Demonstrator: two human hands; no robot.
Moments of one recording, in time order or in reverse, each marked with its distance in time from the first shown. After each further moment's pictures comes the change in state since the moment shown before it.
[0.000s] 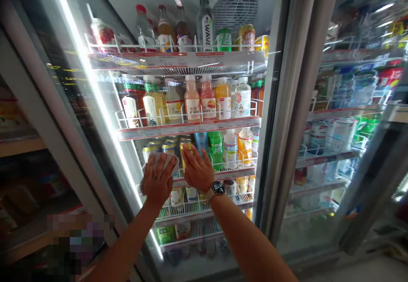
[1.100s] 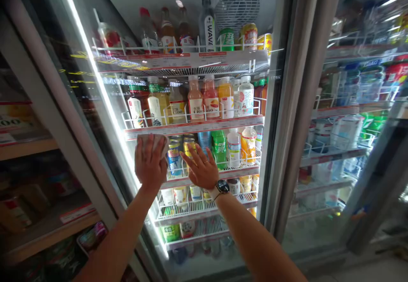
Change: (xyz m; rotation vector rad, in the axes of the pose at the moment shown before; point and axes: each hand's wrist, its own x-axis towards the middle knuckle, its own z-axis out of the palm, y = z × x) left_hand 0.059 -0.032 -0.010 0.004 0.062 -0.085; right_hand 0.003 -0.002 -0.003 0.017 0.016 -0.013
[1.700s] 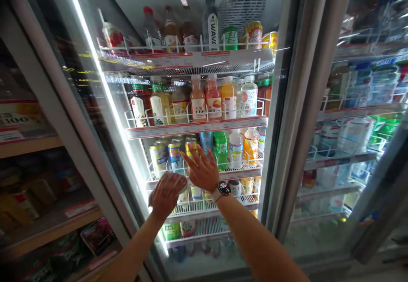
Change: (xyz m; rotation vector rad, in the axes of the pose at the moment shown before) left_hand -0.134 0.017 0.000 -0.034 -0.132 0.221; right_hand -0.001 0.001 -0.002 0.016 -0.036 0.001
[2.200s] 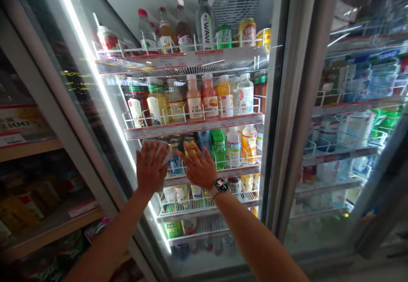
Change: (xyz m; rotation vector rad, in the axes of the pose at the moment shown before) left_hand 0.097 -0.051 -0.020 -0.020 0.006 -0.107; right_hand 0.000 0.001 0.000 0.020 -0.036 0.000
